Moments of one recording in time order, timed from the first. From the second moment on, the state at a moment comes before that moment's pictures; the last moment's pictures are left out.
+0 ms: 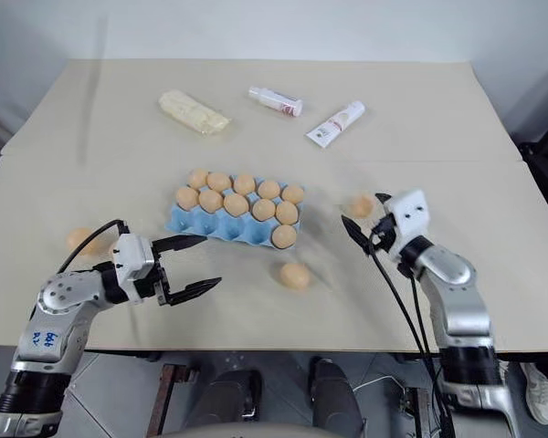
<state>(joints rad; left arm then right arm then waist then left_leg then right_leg) -0.07 0.61 0.10 -0.14 -0.37 0.04 -0.95 -0.37 -0.46 -0.07 0.09 0.19 0.23 0.55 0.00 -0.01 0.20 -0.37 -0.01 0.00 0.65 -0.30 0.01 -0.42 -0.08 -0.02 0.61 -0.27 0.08</state>
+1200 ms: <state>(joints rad) 0.15 0.61 0.27 -0.19 -0.40 0.07 -0.84 -0.59 -0.27 0.32 0.00 0.18 0.34 0.75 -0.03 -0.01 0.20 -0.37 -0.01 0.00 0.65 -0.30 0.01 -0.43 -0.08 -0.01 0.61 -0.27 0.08</state>
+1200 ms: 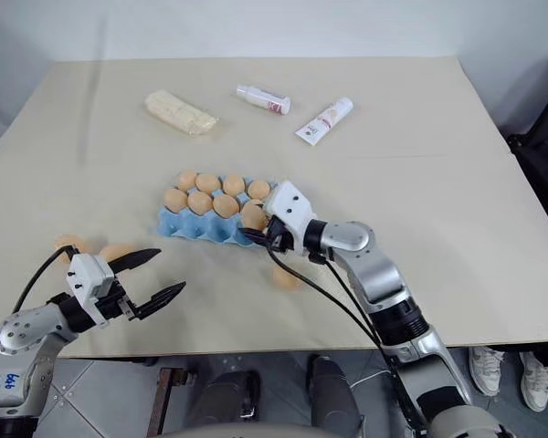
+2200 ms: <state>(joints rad) -0.12 0.61 0.10 -0.07 -0.41 0.11 -0.98 0.10 -0.62 -0.31 -0.12 0.40 0.06 0.98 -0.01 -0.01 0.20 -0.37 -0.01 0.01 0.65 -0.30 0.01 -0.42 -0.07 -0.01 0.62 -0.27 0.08</state>
